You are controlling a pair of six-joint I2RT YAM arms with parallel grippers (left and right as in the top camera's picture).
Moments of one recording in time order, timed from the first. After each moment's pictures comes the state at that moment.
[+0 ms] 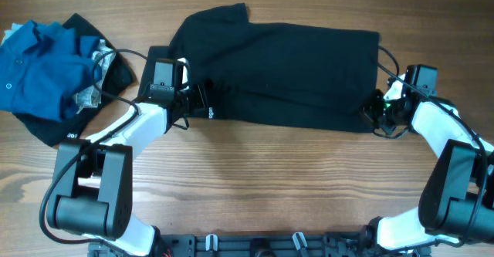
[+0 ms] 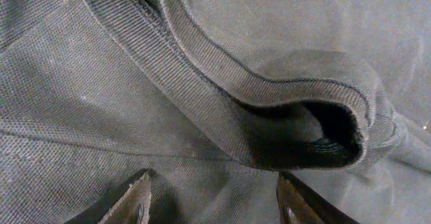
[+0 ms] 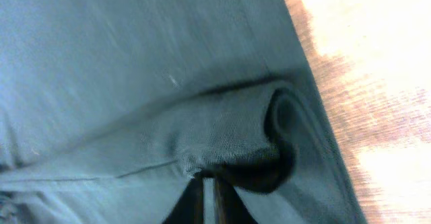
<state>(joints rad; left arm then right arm) -0.18 1.74 0.86 -0.14 0.15 -0.42 -0.26 1.70 0.87 -0.43 -0.42 0.44</state>
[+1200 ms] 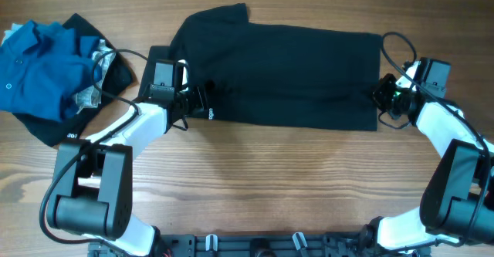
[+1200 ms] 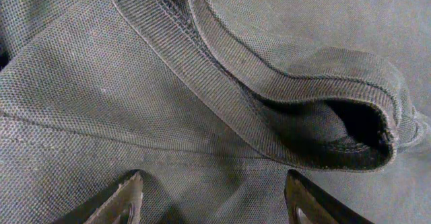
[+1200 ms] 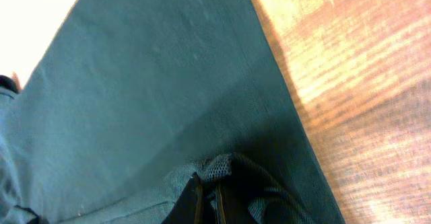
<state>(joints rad) -0.18 1.74 0.86 -0.16 0.13 -0.40 -0.30 1.70 0.87 -0.19 -0.41 0.52</state>
